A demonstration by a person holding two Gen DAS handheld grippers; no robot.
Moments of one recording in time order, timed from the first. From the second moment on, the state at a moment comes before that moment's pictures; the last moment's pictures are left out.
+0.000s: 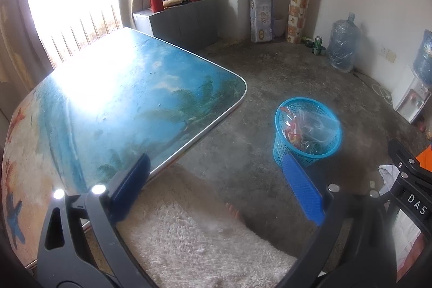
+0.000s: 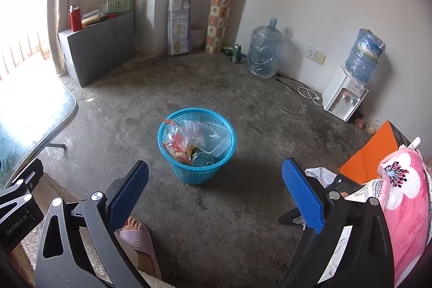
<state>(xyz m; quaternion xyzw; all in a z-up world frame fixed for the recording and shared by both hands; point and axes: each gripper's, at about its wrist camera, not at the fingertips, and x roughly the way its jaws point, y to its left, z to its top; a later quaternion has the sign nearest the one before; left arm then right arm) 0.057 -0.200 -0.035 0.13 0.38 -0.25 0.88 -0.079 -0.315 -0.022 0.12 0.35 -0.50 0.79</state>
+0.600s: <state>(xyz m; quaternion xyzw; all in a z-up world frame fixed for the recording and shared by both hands) 0.054 -0.211 -0.032 0.14 0.38 -0.26 0.87 -0.088 -0.320 -0.022 0.14 0.34 -0.52 0.77</state>
